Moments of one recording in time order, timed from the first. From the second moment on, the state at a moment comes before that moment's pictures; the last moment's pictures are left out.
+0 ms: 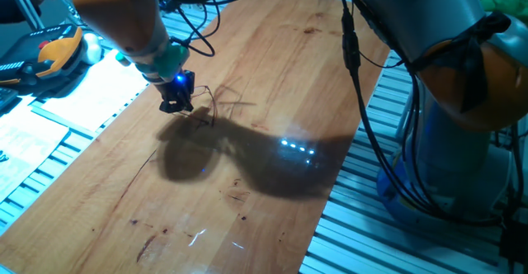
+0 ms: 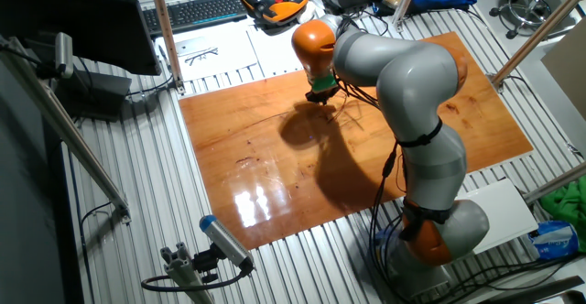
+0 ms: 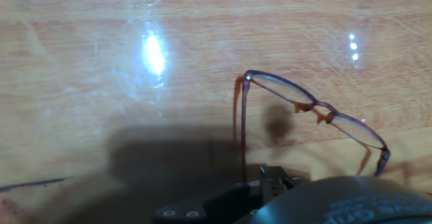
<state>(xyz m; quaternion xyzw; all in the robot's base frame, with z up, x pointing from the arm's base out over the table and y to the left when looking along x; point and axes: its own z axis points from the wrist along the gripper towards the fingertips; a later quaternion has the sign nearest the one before) 0.607 0.041 0.040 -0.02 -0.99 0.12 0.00</state>
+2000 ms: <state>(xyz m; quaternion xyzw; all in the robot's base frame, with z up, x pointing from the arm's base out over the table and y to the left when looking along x) 0.604 0.079 0.033 -0.11 -0.99 0.08 0.01</state>
